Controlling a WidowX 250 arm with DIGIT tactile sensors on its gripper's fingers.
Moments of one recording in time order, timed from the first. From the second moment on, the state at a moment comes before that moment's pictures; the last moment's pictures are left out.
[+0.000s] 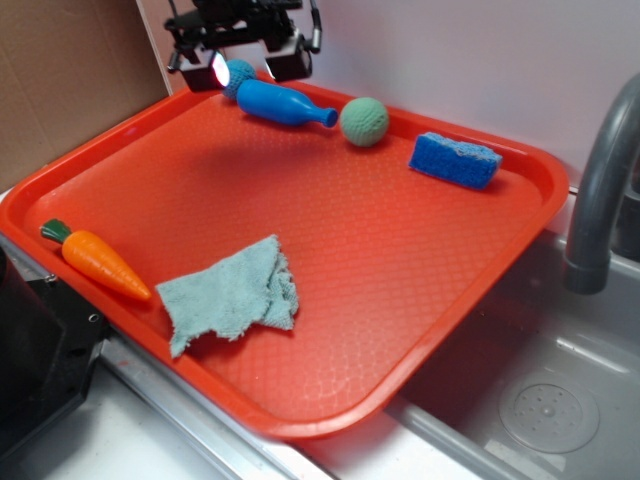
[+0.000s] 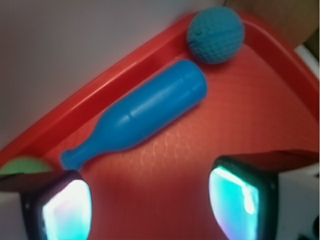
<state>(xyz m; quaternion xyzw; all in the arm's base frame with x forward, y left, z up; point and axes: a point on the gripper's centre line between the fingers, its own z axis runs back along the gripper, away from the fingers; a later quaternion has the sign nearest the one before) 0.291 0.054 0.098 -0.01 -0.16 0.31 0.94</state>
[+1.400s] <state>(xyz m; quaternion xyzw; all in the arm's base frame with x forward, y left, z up) 0.347 0.072 0.030 0.05 -0.13 0.34 0.93</state>
